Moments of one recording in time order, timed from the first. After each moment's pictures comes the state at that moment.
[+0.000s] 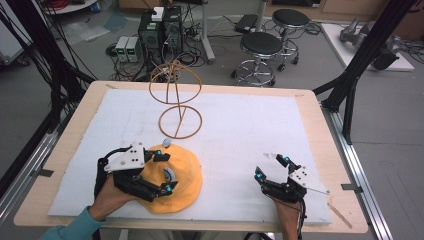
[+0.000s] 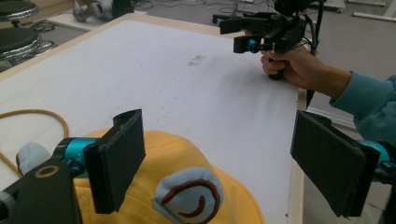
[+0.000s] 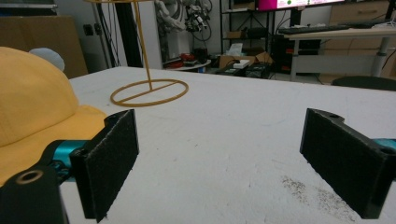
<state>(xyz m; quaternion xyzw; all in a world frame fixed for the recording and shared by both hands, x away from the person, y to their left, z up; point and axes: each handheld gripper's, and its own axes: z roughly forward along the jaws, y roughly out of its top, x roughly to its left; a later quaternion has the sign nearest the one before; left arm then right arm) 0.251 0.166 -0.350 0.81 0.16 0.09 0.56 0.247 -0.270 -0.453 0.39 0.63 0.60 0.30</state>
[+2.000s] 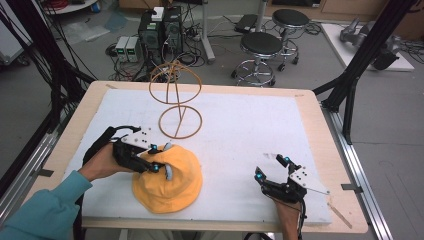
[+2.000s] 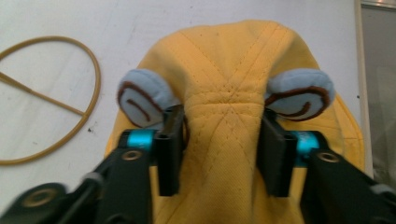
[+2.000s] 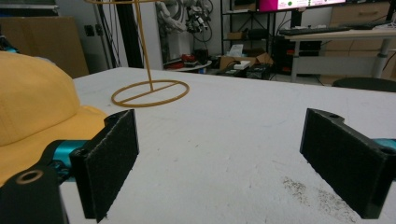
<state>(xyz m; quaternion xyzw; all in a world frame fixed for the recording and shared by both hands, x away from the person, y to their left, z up) 0.325 0.184 -0.353 0.93 0.09 0.06 0.36 0.246 -0.270 -0.453 0.39 0.63 0.60 0.30</state>
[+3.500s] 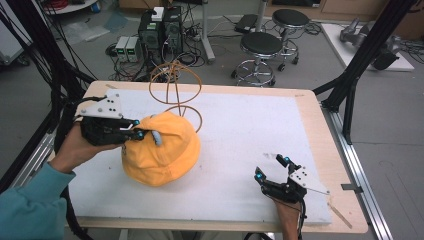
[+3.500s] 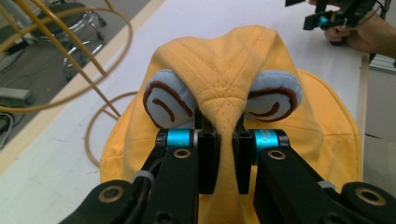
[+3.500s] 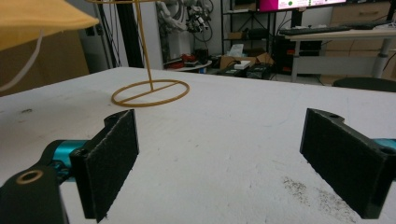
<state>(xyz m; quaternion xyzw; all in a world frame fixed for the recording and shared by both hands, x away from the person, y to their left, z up) 0.312 0.213 -0.248 0.87 0.16 0.16 0.43 0.247 -0.270 -0.453 0.38 0.63 0.60 0.30</state>
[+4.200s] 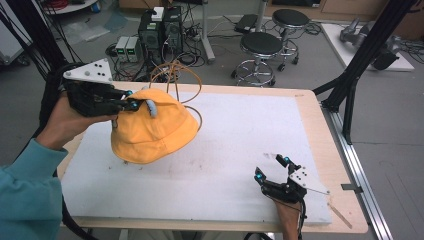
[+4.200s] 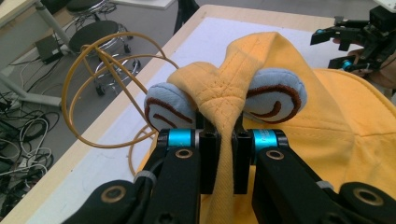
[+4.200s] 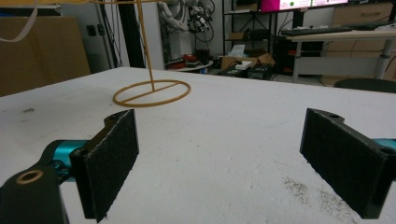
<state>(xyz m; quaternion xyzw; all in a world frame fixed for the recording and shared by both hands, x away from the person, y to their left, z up) 0.327 0.216 -0.193 0.86 0.18 0.19 0.45 0.247 -0.270 -0.453 0.38 0.63 0.60 0.30</state>
